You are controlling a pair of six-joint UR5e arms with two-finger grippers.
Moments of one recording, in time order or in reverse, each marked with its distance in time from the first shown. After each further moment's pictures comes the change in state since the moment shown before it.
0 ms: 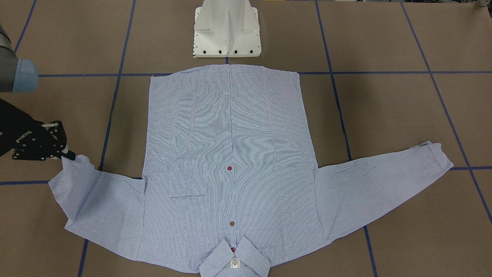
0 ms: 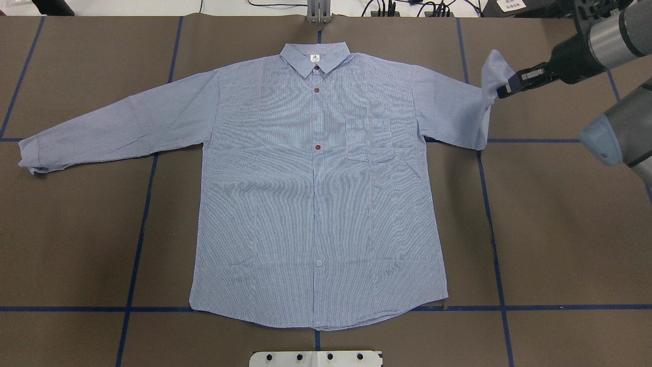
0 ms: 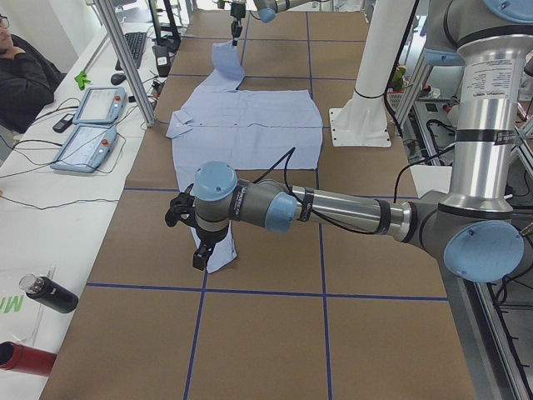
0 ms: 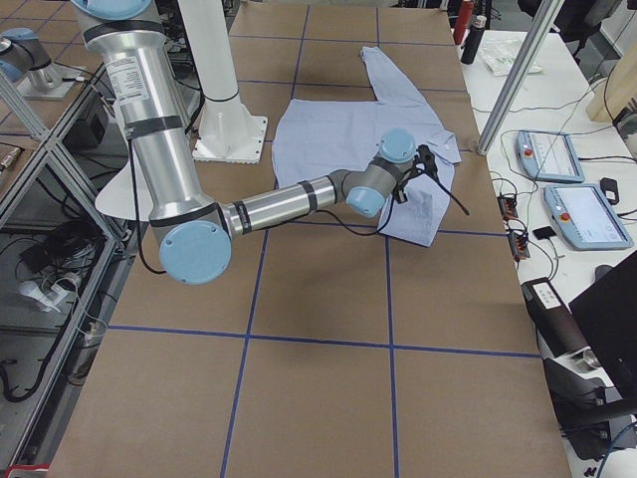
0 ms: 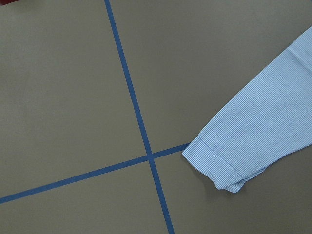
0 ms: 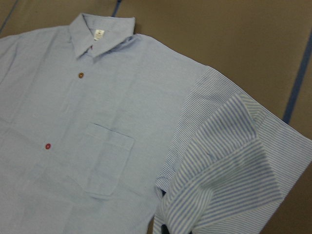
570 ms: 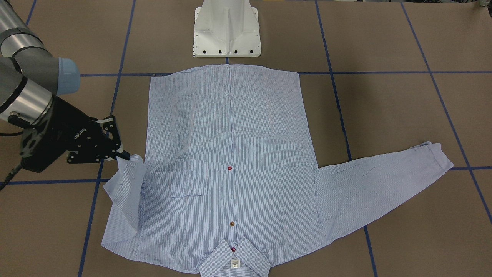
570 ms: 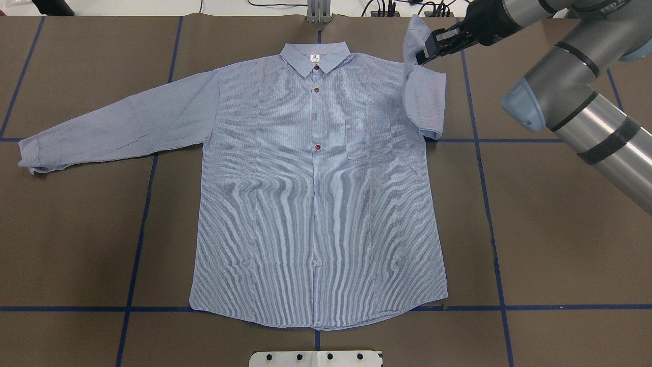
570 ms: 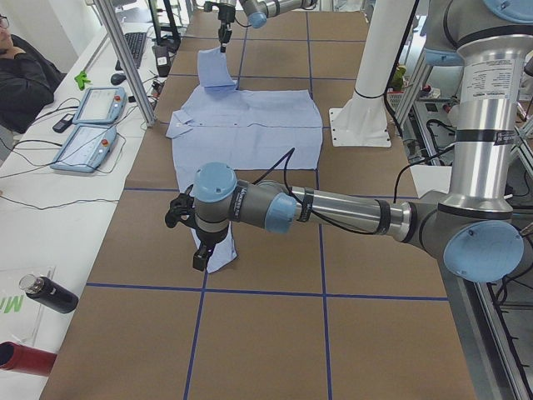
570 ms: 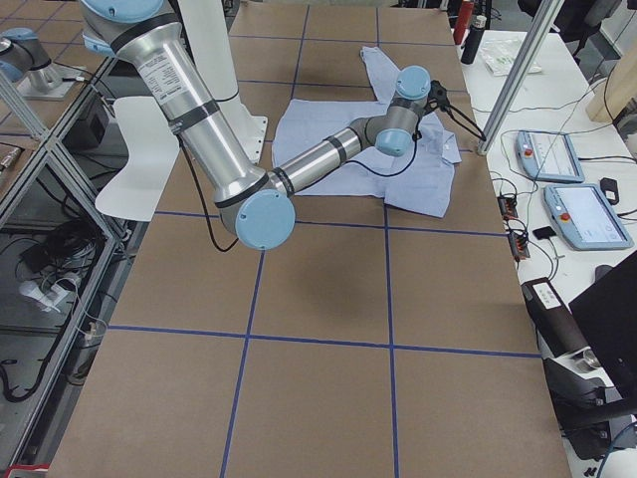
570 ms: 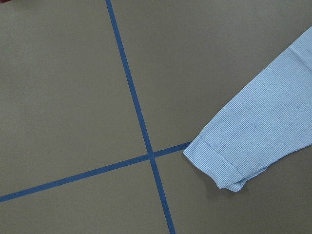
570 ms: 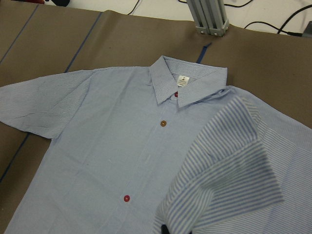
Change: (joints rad) left arm 0.000 0.000 0.002 -0.001 0.001 0.000; right arm -0.086 0.267 -0.086 -0.003 -0.046 0.090
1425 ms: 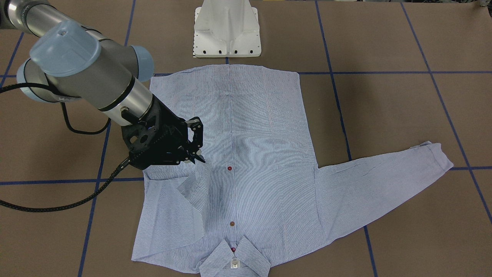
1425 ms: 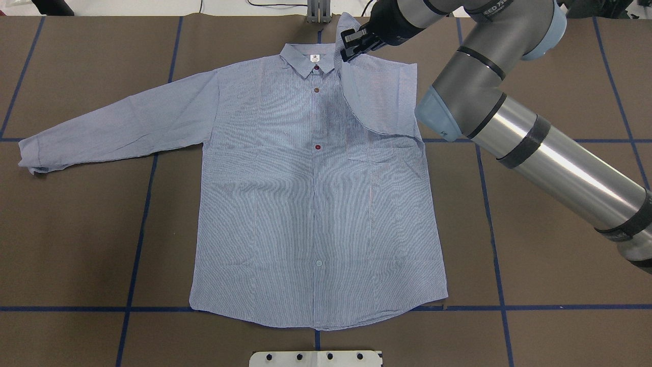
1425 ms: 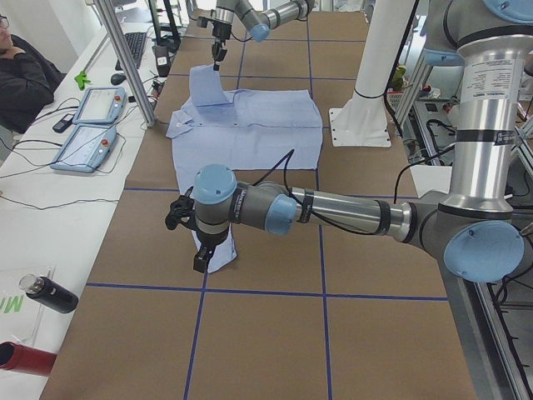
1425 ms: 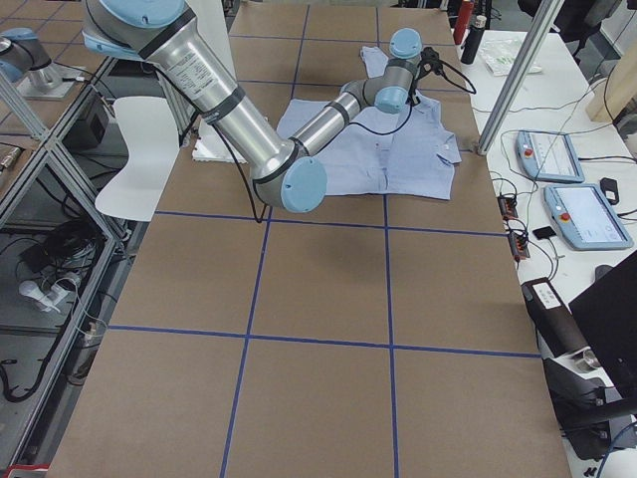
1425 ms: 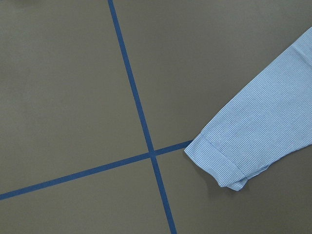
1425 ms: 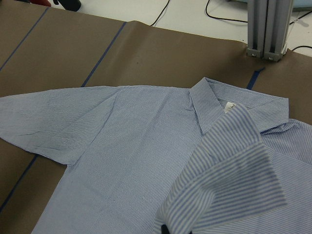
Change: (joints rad) left arm 0.000 0.001 0.008 0.001 0.000 0.000; right arm -0.144 0.176 -0.051 -0.123 -0.207 0.000
